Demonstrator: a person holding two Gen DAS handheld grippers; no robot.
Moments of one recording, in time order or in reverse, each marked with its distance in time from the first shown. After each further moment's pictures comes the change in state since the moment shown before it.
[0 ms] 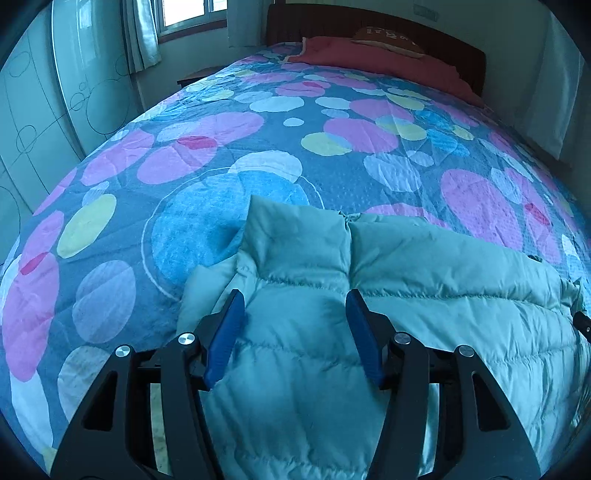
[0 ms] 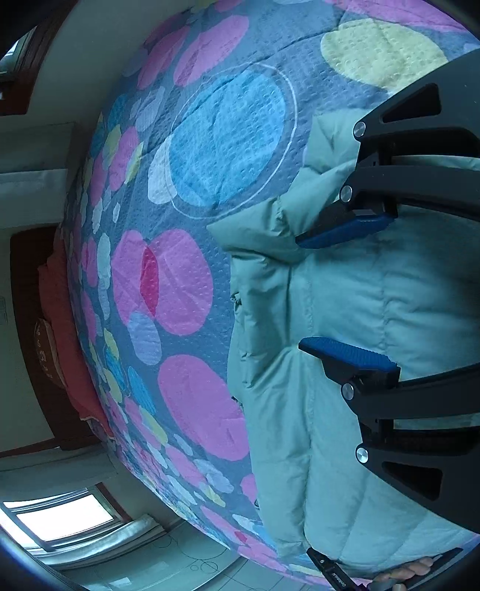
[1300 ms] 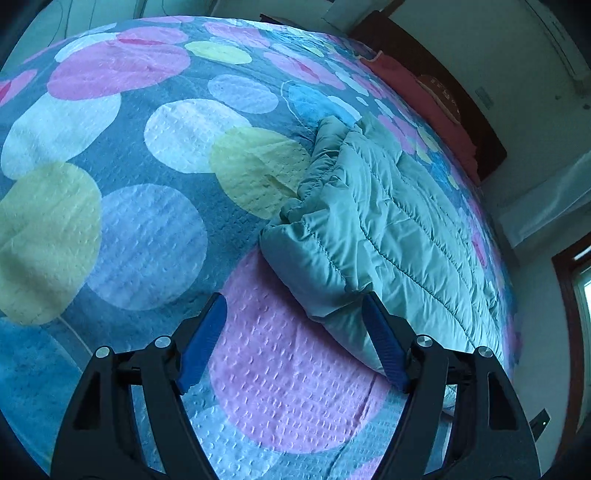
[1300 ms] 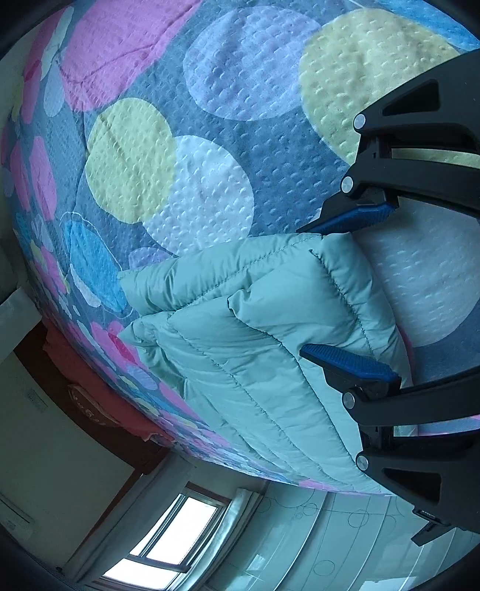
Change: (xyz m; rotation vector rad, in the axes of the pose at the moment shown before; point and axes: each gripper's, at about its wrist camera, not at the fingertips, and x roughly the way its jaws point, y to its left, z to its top) left arm -0.089 0.095 -0.155 -0.543 0.082 -0.256; right arm -0.080 -0.081 -0.142 0.473 0.037 0.227
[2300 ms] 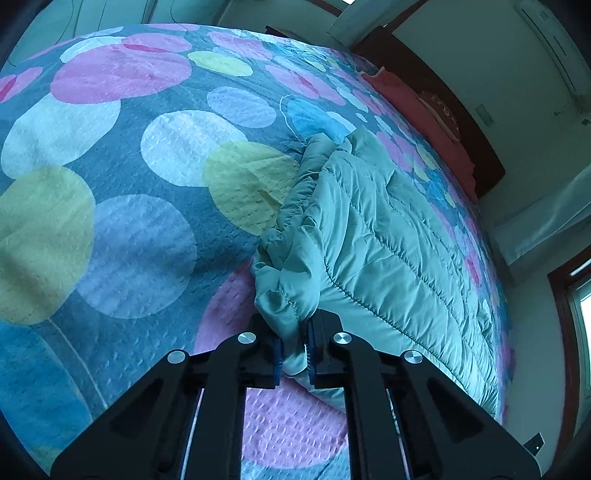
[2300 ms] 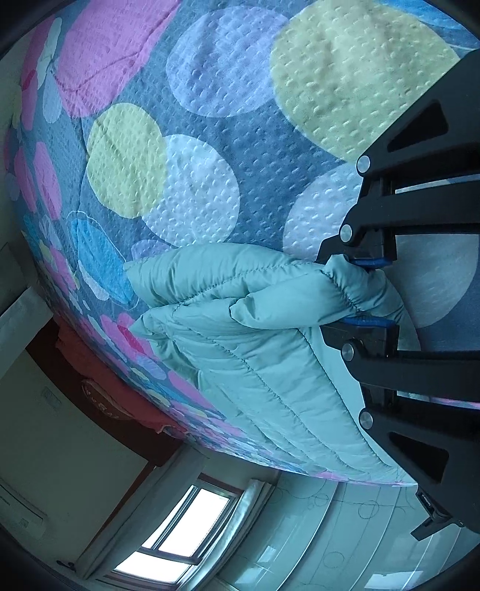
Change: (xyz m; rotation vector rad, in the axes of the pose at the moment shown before) left arm -0.003 -0.010 0.002 -0.008 -0.052 -0.006; right arm -0.008 0.000 -0.012 0.026 -0.048 0.040
